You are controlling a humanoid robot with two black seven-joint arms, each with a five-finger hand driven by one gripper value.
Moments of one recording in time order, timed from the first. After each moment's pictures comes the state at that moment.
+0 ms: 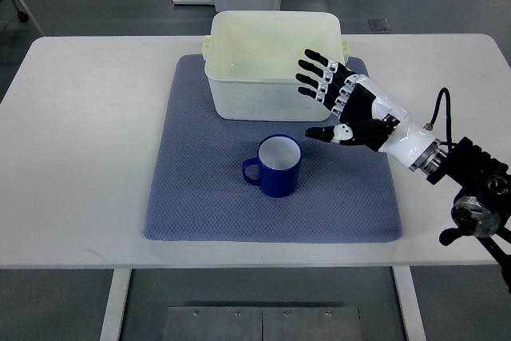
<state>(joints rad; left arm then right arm) -0.06 0.00 -0.10 -0.15 0.09 0.06 -0.04 0.46 -0.39 0.83 1.43 -0.70 0.30 0.27</state>
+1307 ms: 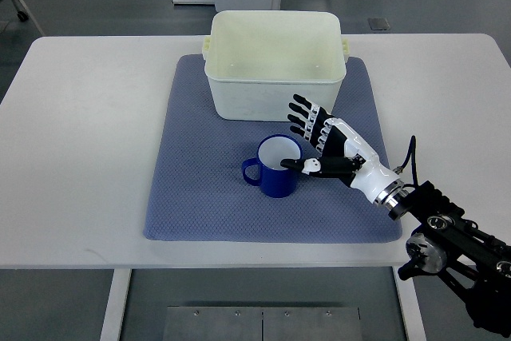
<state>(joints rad) -0.06 0.00 -0.10 -0.15 0.08 0.06 -0.04 0.42 -0.26 0.69 1.28 -0.74 0.07 0.37</state>
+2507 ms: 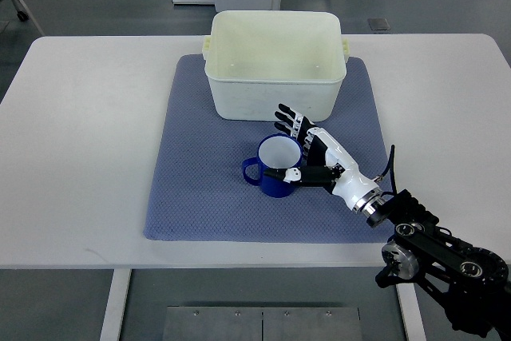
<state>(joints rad) -0.06 0.00 -0.10 -0.15 0.08 0.06 -0.04 0.46 -0.17 0.59 1.14 -0.76 0.02 0.47</state>
